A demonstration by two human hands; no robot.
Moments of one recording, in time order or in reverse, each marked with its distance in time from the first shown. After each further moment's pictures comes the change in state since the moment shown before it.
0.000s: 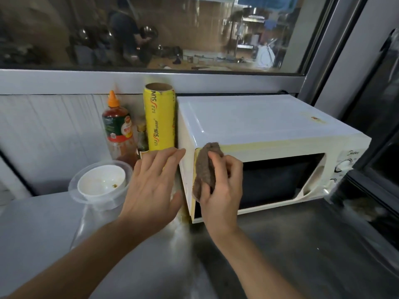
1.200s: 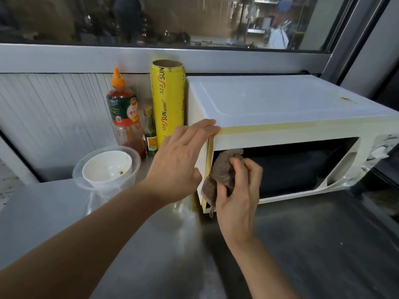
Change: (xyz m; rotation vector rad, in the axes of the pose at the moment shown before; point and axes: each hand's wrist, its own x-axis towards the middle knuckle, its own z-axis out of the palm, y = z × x) left_hand 0.027 -0.009 0.029 -0.179 -0.131 0.108; right_hand -0.037 0.026 0.013 -0.017 0.032 0.052
